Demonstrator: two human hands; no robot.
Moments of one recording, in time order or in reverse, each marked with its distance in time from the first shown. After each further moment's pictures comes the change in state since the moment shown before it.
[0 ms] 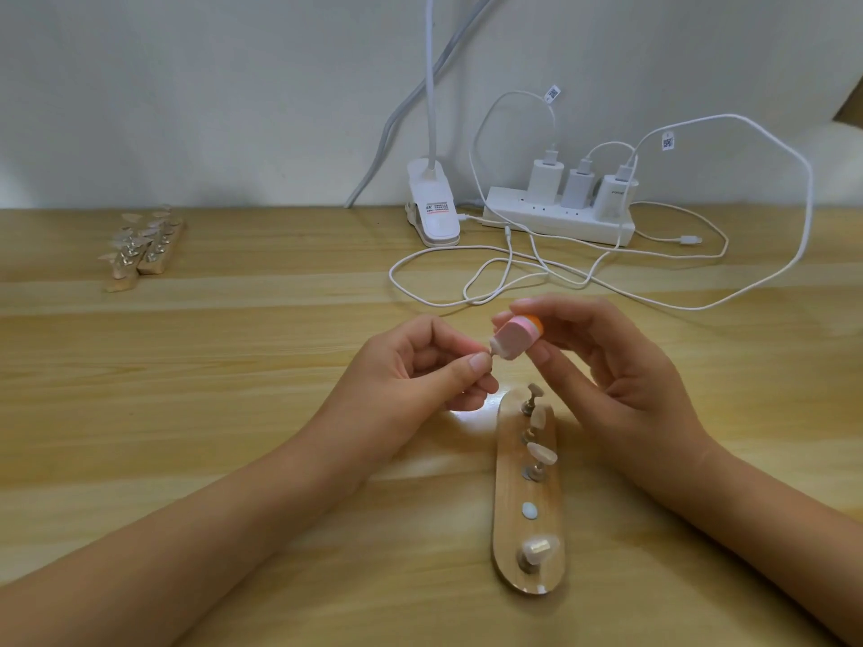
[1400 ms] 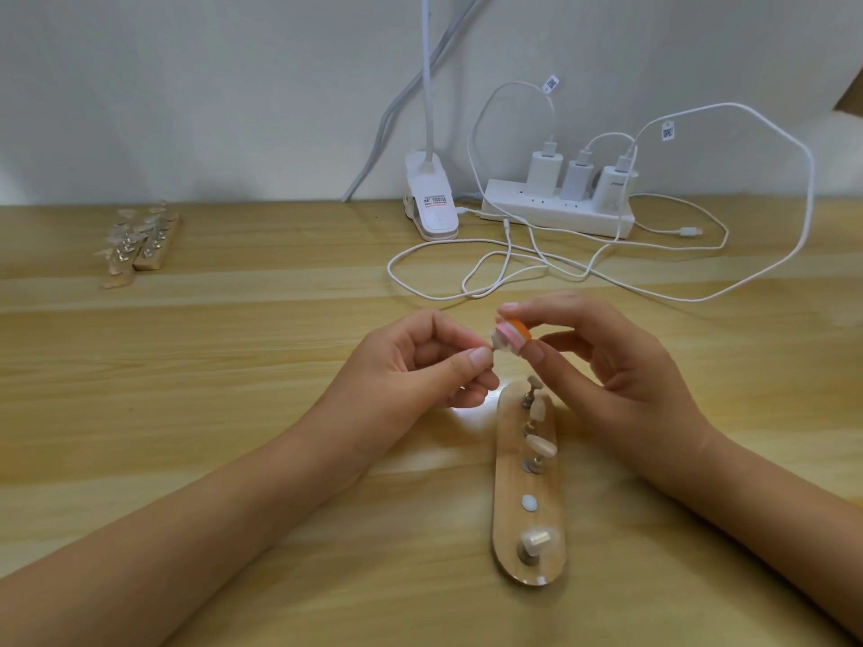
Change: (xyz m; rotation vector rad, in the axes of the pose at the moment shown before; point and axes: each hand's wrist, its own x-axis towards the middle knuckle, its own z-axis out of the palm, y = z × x) left_hand 0.000 0.002 0.000 -0.048 -0.038 -0.027; right_hand 0.000 0.003 -0.004 -0.076 -0.031 -0.046
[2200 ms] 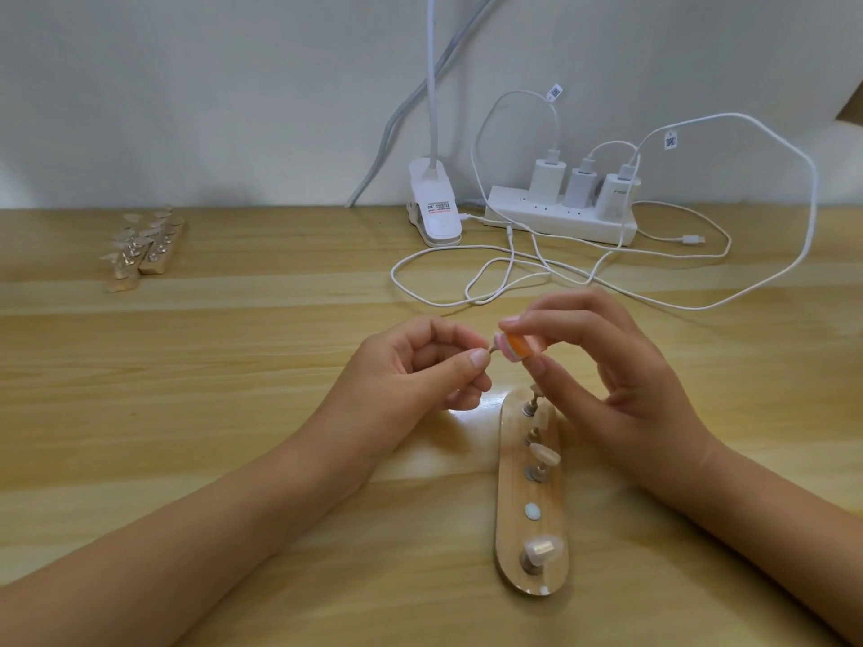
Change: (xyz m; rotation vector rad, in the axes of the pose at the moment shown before) left_hand 0.001 -0.002 -0.003 0.022 0.049 -0.001; right_hand 0.001 0.002 -0.002 -0.196 -0.004 -0.127
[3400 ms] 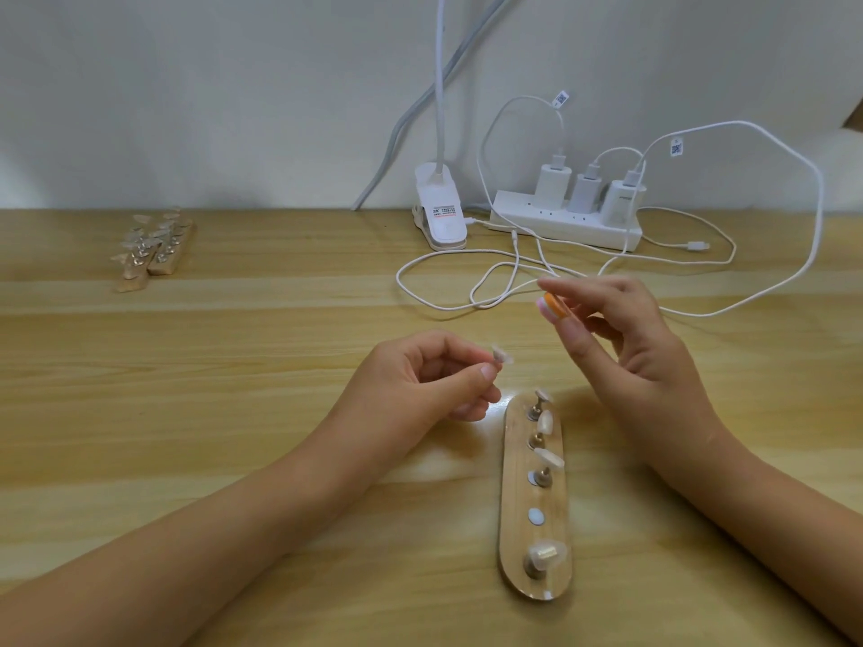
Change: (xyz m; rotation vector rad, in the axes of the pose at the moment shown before) left_hand -0.001 -0.002 0.001 0.088 0.021 -0.023; right_hand 0.003 0.010 -0.003 0.074 0.160 0.269
